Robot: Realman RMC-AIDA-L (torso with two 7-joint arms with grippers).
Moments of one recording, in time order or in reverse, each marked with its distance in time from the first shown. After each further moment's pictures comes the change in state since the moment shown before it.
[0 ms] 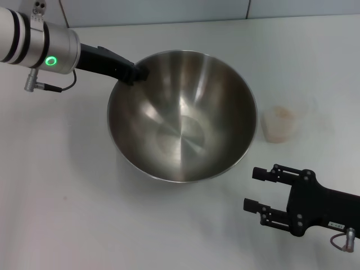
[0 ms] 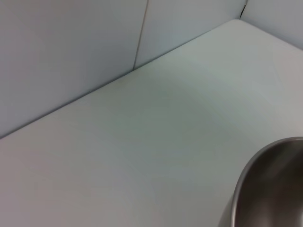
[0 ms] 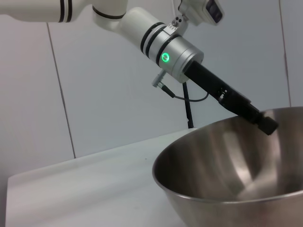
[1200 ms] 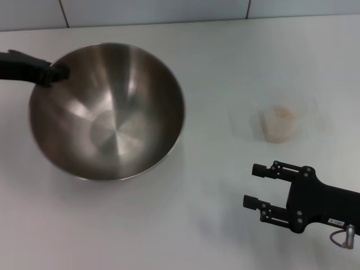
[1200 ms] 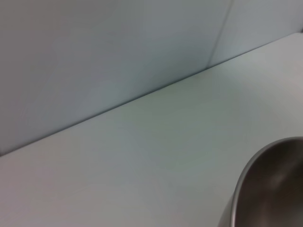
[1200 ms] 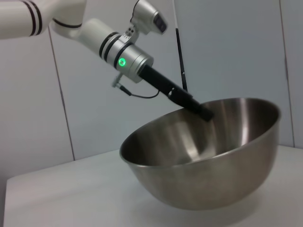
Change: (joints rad) left arm 0.214 0.002 -0.207 0.334 0.078 0.204 0.021; right arm 0.007 0.000 0.007 -0.003 0.001 -0.004 0.000
